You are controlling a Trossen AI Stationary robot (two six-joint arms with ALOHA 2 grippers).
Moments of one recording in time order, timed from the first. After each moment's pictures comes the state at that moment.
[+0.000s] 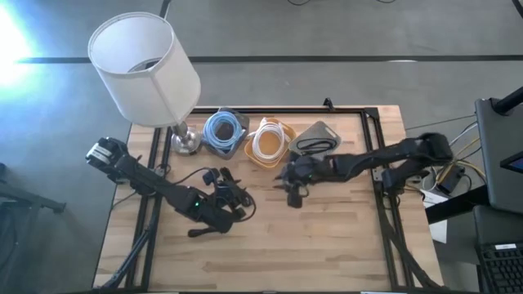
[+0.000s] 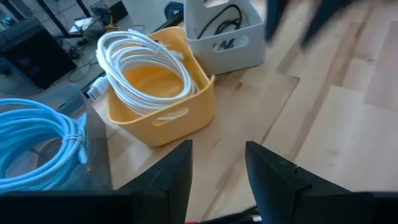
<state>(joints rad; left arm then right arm) -0.46 1.50 0.94 -0.37 -0.97 -0.67 0.06 1.51 0.90 -0.02 0.07 0.09</state>
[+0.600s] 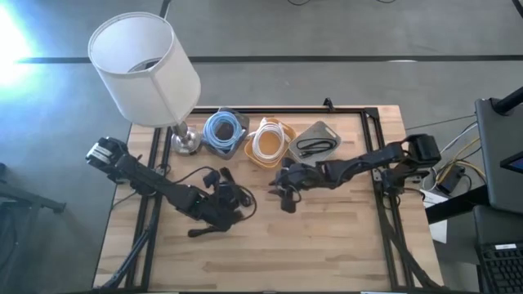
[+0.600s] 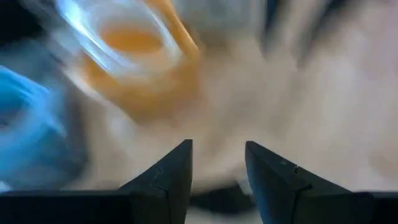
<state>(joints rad) -0.45 1.50 0.94 -0.44 -0.83 -0.74 0.09 1.65 0.90 0.12 0.07 0.16</state>
